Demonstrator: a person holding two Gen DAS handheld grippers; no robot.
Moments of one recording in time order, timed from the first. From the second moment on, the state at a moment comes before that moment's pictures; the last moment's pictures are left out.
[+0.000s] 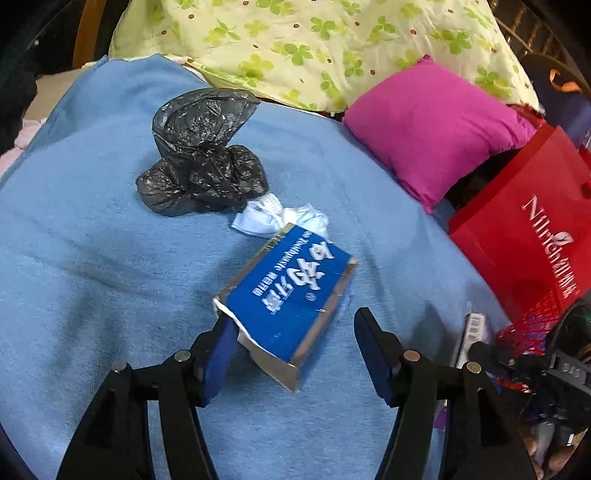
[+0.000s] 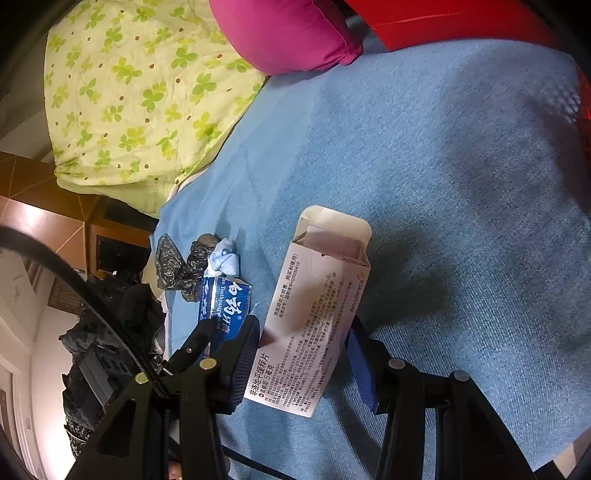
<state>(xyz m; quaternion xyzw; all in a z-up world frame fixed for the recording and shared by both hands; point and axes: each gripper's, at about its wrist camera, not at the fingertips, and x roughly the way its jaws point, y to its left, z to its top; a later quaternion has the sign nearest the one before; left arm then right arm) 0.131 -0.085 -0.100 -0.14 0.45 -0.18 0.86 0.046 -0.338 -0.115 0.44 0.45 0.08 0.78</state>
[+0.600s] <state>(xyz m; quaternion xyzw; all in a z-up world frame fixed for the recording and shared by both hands) 0.106 -0.060 -0.087 -0.14 0.49 -0.26 0.82 0.041 -0.345 -0.100 0.43 0.42 0.07 0.80</state>
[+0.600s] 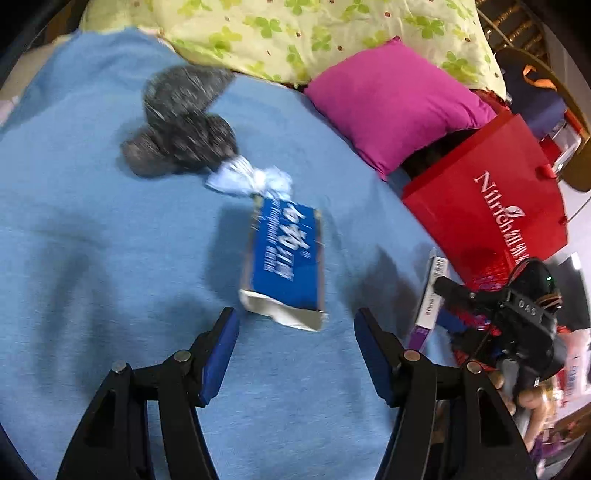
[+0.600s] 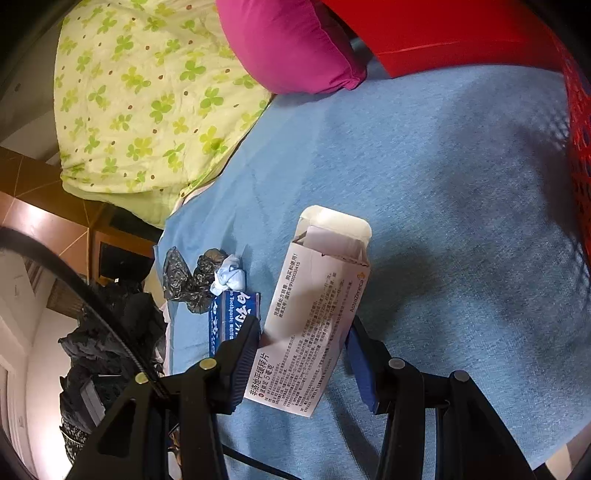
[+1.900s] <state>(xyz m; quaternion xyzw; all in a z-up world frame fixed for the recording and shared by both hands) 0.117 -0.089 -0.088 -0.05 0.43 -0.15 0.89 0.044 -0.314 -0.086 0.36 0.42 0.07 0.83</state>
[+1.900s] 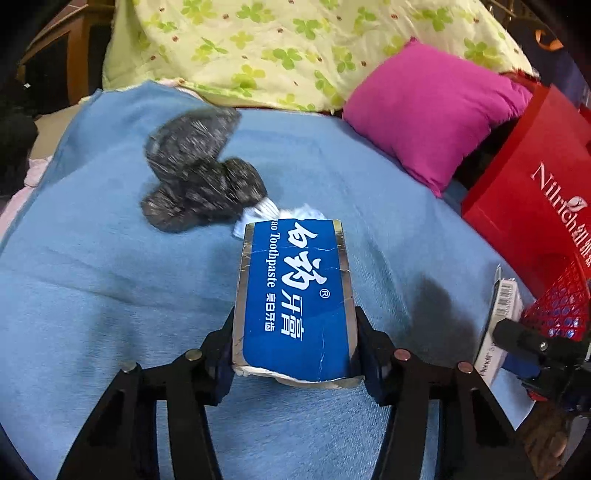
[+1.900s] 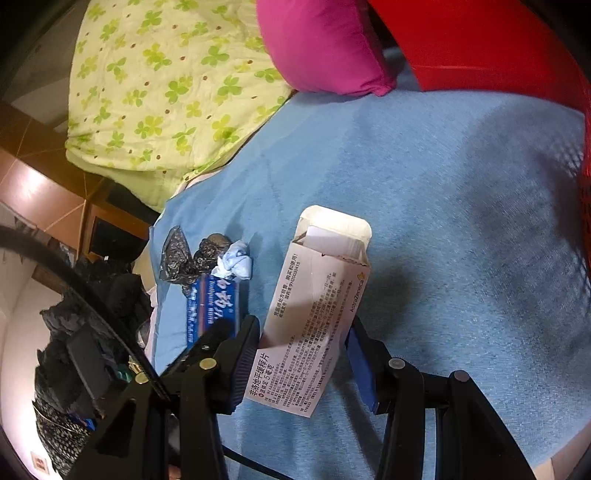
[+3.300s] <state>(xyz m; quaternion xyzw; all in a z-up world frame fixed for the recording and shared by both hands) 0.057 -0.086 -0.034 0.05 0.35 -0.12 0.93 -0.002 -0.262 -0.001 0.14 0.27 0.07 0.95</state>
